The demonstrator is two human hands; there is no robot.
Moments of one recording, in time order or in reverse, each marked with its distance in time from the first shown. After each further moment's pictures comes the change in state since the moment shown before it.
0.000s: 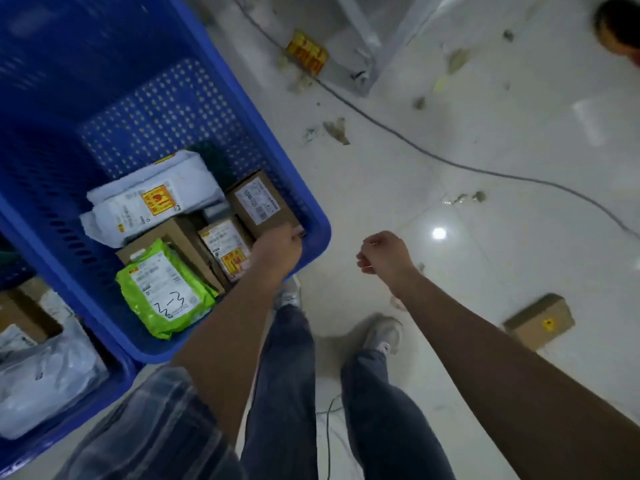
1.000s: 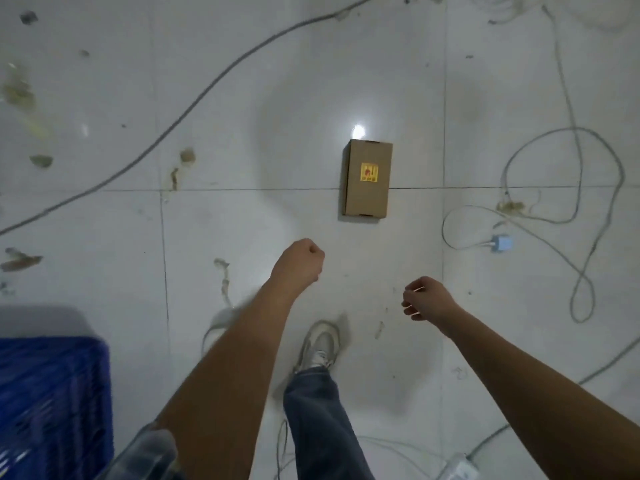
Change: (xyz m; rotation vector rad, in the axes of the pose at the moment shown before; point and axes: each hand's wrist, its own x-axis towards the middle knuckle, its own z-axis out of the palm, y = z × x) left_hand -0.132 0.323 0.530 0.455 -0.510 0.273; right_hand 0.015 0.530 -0.413 0.612 0.205 0.482
